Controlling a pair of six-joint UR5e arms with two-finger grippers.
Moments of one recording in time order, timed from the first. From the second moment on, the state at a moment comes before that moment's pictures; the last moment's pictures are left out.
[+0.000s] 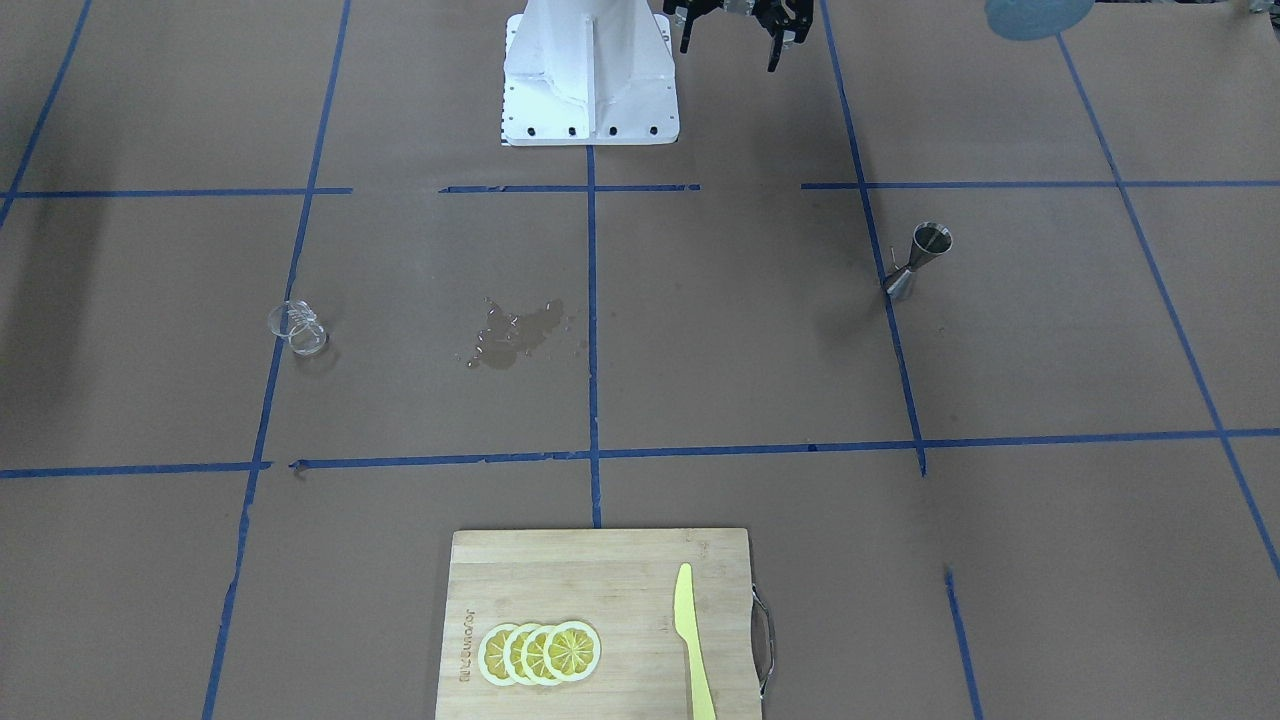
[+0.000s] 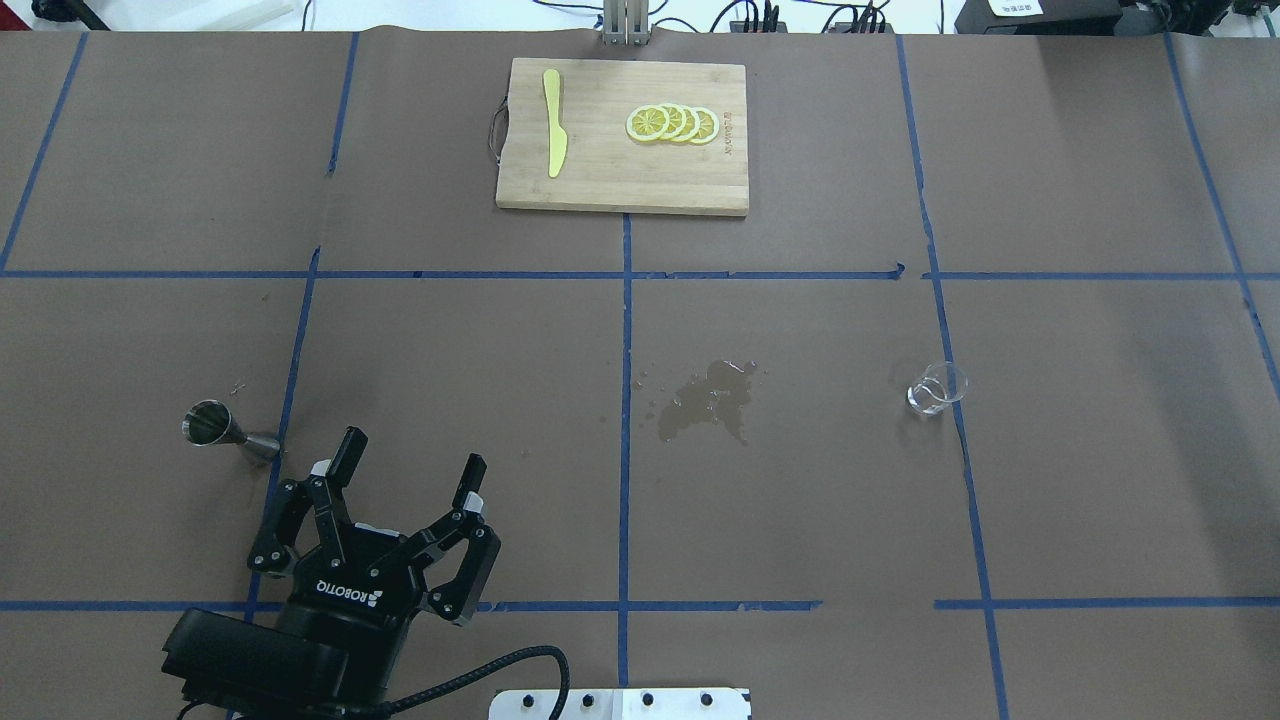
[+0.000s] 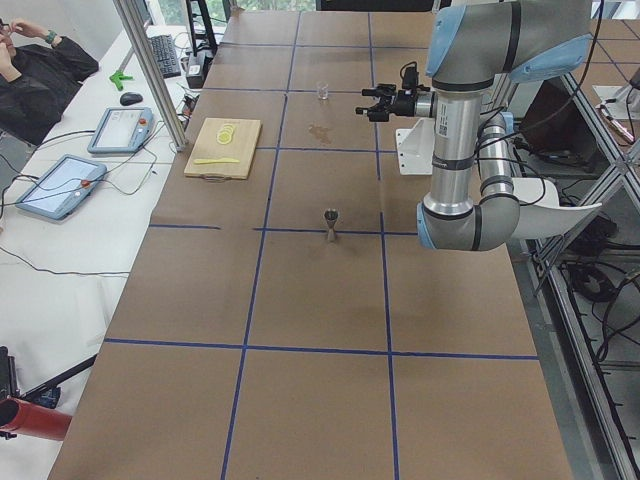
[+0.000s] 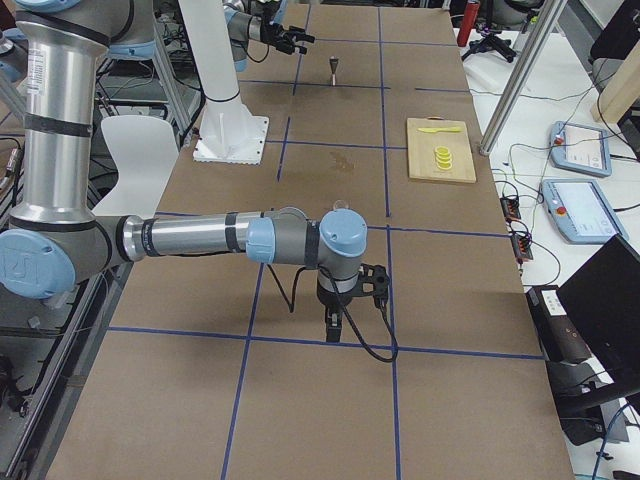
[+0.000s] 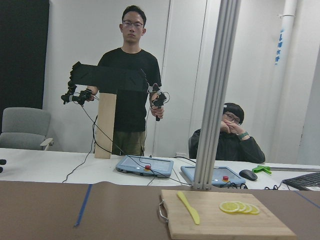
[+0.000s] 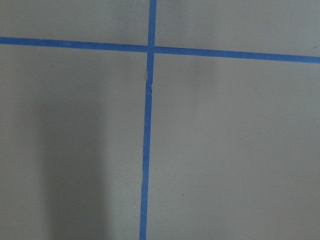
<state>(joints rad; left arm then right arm) 0.20 -2.09 -1.89 -3.45 -0.10 0.31 1.55 -1.72 1.83 -1.70 2.25 -0.03</state>
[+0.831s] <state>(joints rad) 0.21 -1.92 -1.89 -3.59 -0.13 0.32 1.55 -1.72 1.83 -1.70 2.25 -0.03</state>
